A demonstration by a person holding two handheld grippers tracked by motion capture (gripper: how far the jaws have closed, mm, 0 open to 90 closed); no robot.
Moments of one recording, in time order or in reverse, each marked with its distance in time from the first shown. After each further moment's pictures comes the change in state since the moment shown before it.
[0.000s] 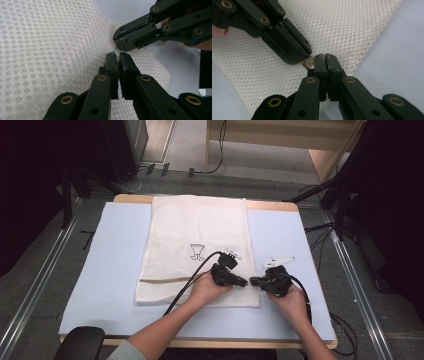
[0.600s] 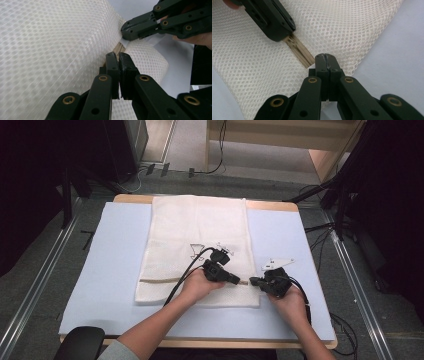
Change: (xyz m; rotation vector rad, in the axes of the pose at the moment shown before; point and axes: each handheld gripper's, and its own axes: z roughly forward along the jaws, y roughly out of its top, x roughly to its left) left arm 0.014 -0.003 -0.029 0.039 -0.008 -0.023; right arm 0.004 -0.002 0.001 -0.012 -0.038 -0.048
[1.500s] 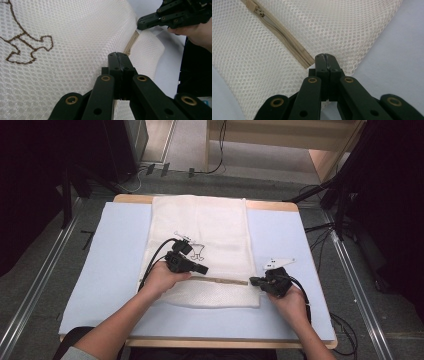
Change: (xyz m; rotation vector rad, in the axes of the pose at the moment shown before) left arm 0.037 -0.034 -0.088 -0.090 -0.004 -0.063; right arm -0.003 -0.001 0.000 -0.008 0.024 0.030
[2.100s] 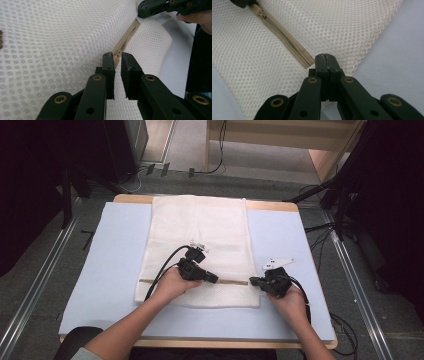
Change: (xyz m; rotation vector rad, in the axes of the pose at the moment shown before) left arm -0.013 -0.002 0.041 0.088 0.028 0.024; right arm 0.001 0.001 0.000 0.005 -0.010 -0.018
